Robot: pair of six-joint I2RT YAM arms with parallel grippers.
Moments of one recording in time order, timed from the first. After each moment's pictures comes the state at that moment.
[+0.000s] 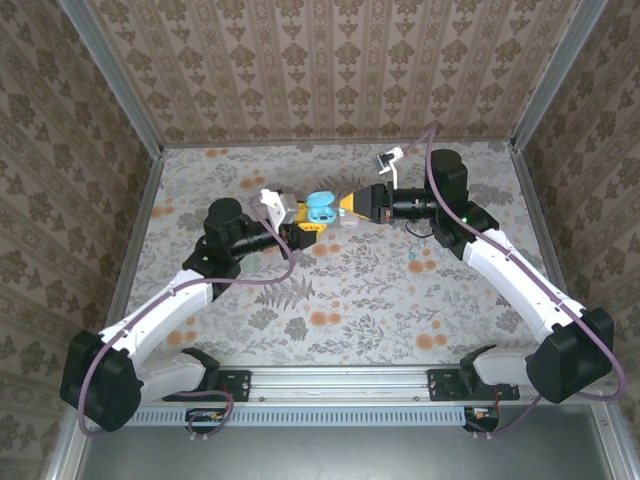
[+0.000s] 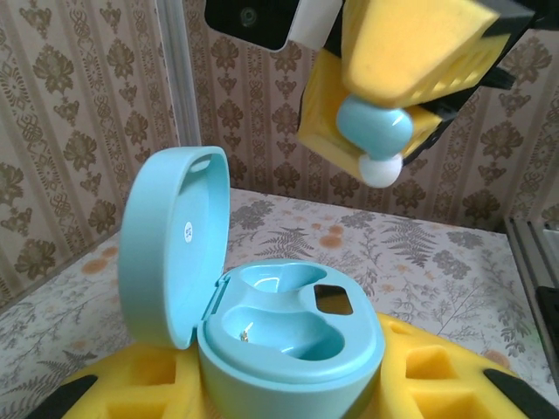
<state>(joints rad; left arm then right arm) -0.57 1.13 0.75 0.33 0.73 0.05 0.39 1.30 1.14 -0.05 -0.98 0.89</state>
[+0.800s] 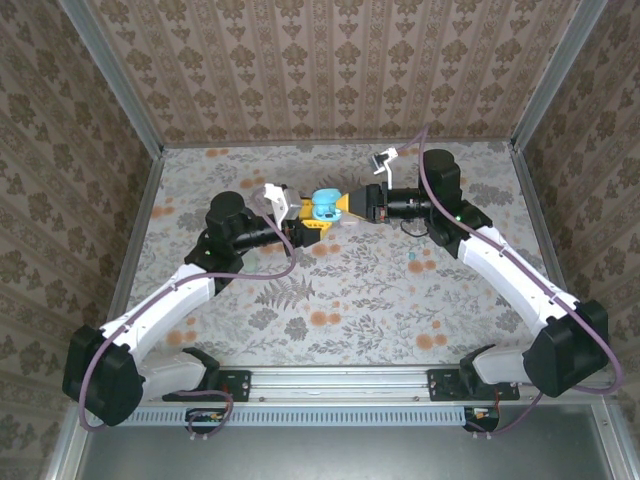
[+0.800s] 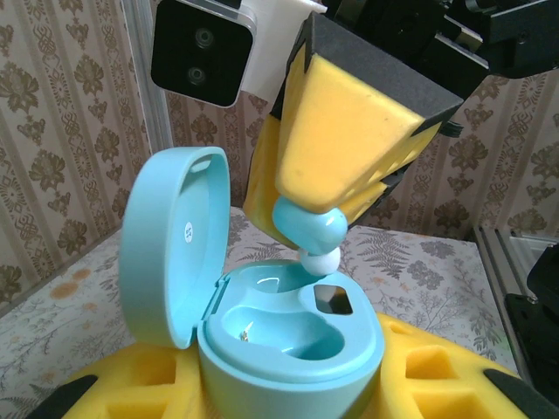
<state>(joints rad) -0.58 1.16 0.81 0.32 0.78 0.04 0.41 1.33 1.14 -0.03 -0.95 0.87</state>
